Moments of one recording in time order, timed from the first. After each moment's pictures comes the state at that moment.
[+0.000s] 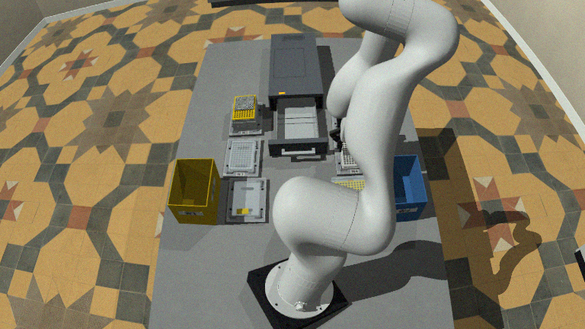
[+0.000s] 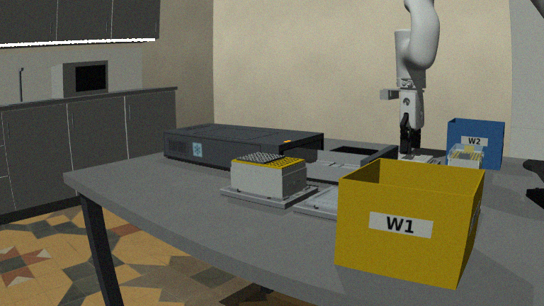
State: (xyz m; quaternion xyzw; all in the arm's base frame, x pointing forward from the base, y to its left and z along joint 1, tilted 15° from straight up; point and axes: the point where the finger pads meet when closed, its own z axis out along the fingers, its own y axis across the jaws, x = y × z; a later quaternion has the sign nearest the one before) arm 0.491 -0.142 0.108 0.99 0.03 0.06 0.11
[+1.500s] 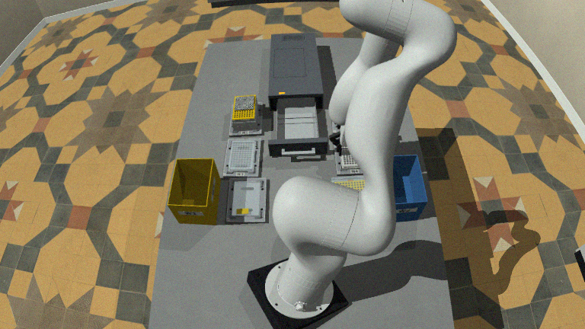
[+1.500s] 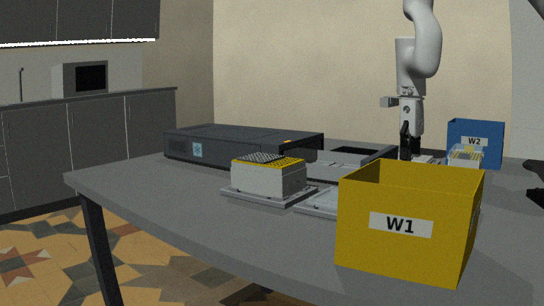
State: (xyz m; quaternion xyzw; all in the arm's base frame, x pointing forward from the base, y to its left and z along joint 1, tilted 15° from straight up) arm 0.493 -0.147 0.089 0.99 0.03 0.06 0.11
